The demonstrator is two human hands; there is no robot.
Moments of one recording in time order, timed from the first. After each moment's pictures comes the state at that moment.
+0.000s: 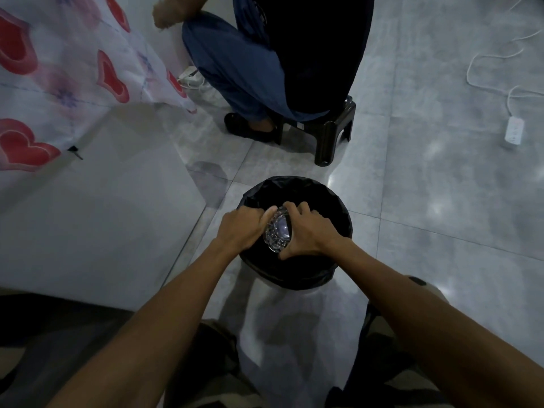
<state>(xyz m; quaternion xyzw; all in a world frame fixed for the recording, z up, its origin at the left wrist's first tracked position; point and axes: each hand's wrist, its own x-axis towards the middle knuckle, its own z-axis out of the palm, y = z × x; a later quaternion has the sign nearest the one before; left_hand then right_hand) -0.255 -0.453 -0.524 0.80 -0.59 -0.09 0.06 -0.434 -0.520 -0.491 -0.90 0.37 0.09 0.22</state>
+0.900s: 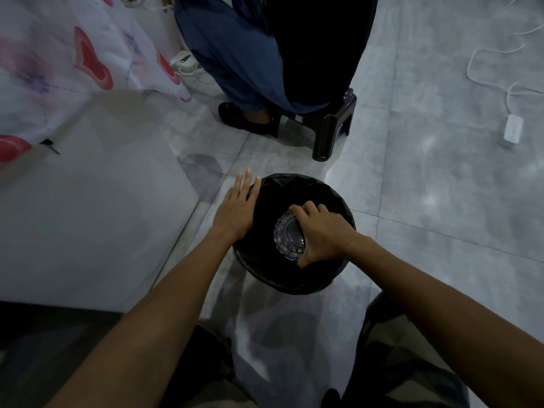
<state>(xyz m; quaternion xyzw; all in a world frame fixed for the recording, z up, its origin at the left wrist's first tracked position) -0.224 -0.482 -0.561 0.76 -0.64 -0.06 0.04 -0.454 -0.541 -0.490 -0.93 0.31 0.16 0.11</state>
